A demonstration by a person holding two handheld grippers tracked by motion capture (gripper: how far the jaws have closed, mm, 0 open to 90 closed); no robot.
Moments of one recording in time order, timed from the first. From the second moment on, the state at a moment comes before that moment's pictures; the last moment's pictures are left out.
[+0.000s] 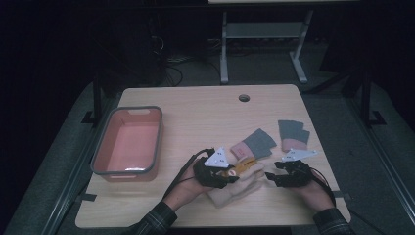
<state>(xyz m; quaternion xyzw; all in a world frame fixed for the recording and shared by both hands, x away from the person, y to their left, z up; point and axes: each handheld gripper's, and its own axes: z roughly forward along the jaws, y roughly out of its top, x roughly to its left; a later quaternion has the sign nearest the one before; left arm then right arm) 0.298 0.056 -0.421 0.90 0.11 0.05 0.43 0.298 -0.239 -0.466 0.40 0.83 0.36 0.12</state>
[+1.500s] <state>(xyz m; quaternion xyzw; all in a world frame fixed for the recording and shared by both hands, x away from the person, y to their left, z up) 0.308 0.065 -0.464 0.91 0.18 -0.02 0.37 0.289 -0.251 -0.473 0.41 0.84 0.34 0.12</state>
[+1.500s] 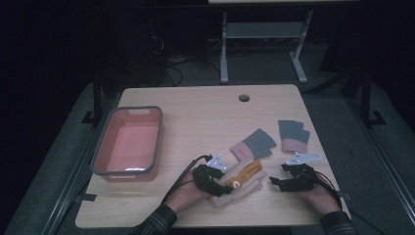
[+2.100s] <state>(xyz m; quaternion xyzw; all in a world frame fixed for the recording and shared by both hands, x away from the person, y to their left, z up) 0.308 0.073 -0.452 0.91 0.19 -0.03 0.37 0.287 -0.247 -0.482 0.38 0.83 0.37 0.15</state>
